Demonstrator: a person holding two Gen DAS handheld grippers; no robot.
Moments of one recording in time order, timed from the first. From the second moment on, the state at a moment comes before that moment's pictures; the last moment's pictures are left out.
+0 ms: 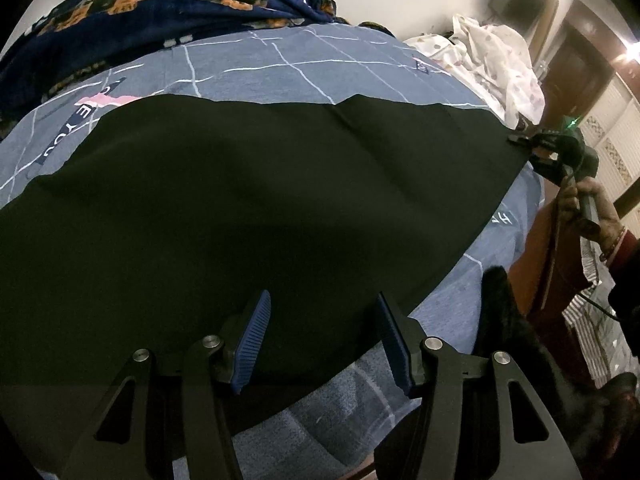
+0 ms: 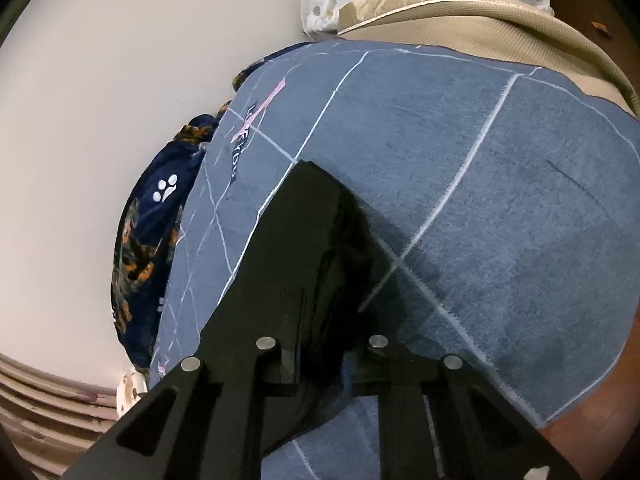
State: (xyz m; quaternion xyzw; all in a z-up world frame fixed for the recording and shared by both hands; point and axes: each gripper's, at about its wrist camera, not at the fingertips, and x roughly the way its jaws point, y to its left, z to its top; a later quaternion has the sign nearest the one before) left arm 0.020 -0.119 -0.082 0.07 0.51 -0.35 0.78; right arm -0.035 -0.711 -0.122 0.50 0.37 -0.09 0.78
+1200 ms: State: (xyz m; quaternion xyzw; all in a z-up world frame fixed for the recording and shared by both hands) left arm 0.022 -0.120 -0.083 0.07 0.51 -0.35 0.78; right arm -0.001 -0.590 -0.059 0.43 0.38 0.02 0.82
